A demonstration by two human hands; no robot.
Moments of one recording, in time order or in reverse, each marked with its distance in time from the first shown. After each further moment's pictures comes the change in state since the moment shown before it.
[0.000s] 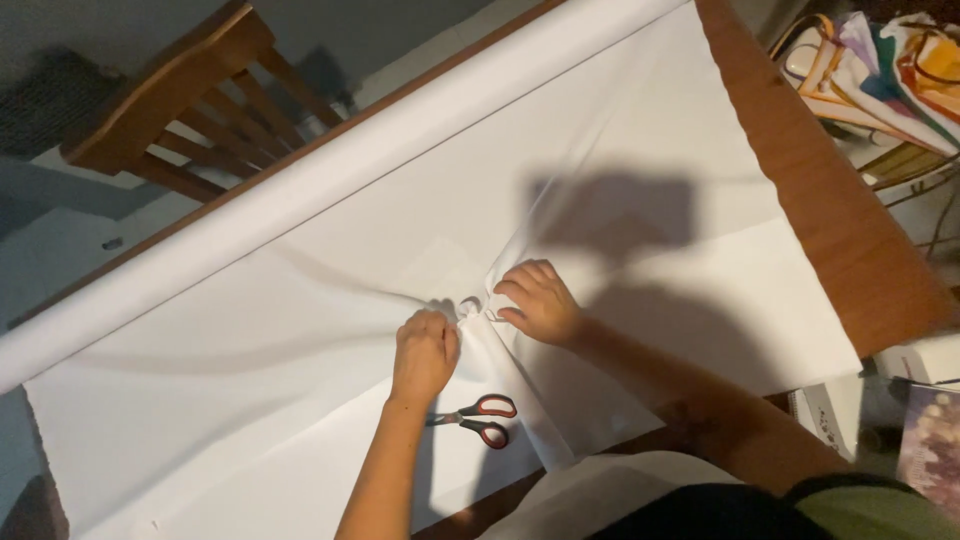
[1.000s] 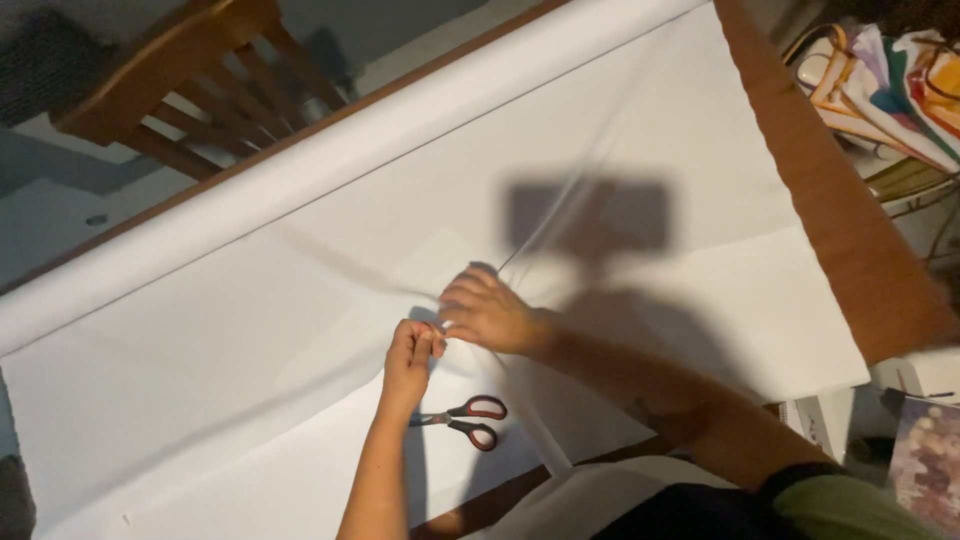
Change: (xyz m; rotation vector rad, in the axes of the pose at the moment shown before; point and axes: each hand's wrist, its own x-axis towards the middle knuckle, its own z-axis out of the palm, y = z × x) left_hand -0.027 -0.001 -0.031 -0.958 -0.072 -0.563; right_hand 0.040 -0.044 0.041 0.132 0.006 -0.284
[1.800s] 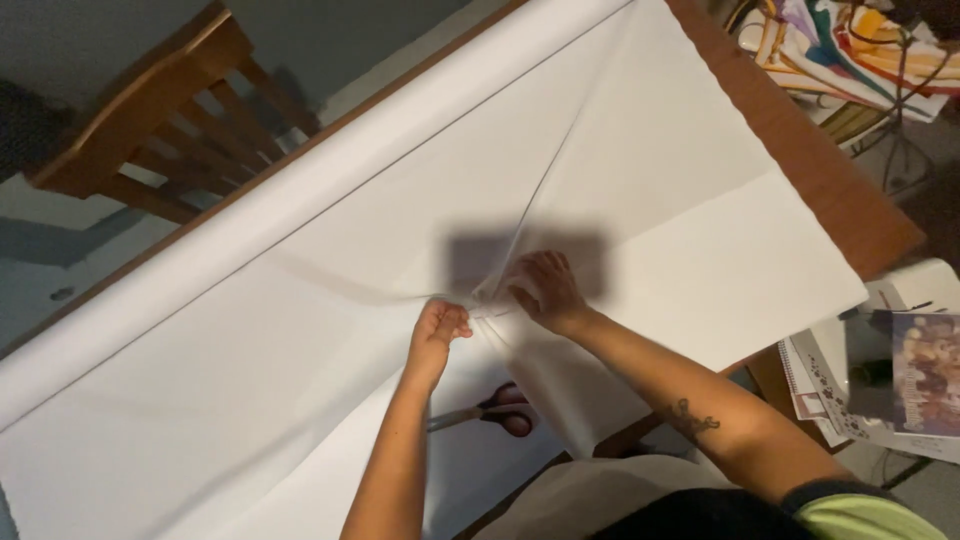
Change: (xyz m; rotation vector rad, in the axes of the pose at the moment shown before) left_hand 0.034 -0.023 -0.006 -0.327 -0.319 -0.003; right_hand -0.047 -0.019 -0.024 -0.214 0.005 0.616
